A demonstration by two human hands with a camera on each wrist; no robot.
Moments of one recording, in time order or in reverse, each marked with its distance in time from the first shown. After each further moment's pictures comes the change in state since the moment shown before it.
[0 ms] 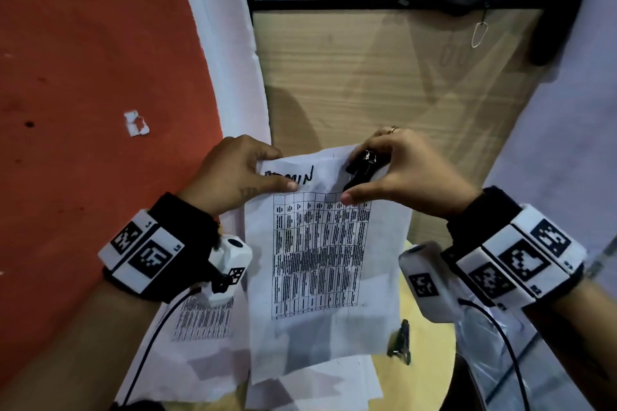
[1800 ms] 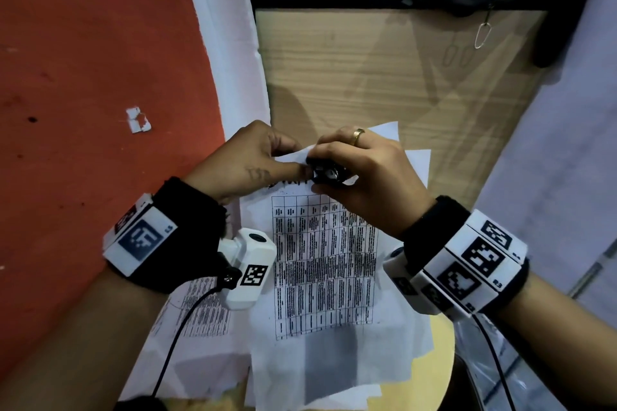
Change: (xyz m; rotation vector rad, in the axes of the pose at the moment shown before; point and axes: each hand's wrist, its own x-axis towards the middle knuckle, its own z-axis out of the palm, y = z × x) left_hand 0.003 0.033 -0.003 -0.249 -0.071 -0.040; right_hand 0.005 -0.008 0.039 -0.185 0.346 -0.627
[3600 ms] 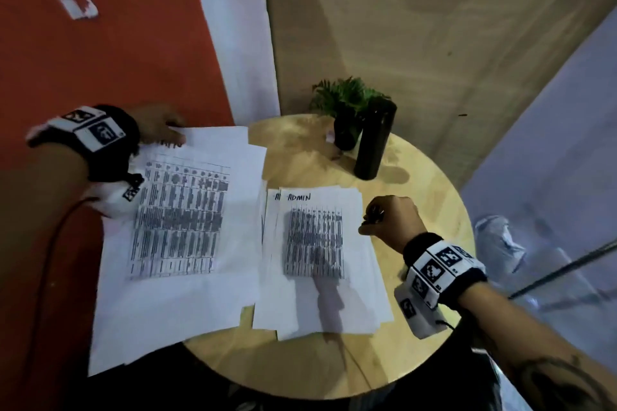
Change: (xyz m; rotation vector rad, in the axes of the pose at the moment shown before) left_hand 0.024 -0.271 -0.057 0.619 -0.348 -0.633; right_hand -0.213 0.072 0.138 0.068 -0.730 1.168
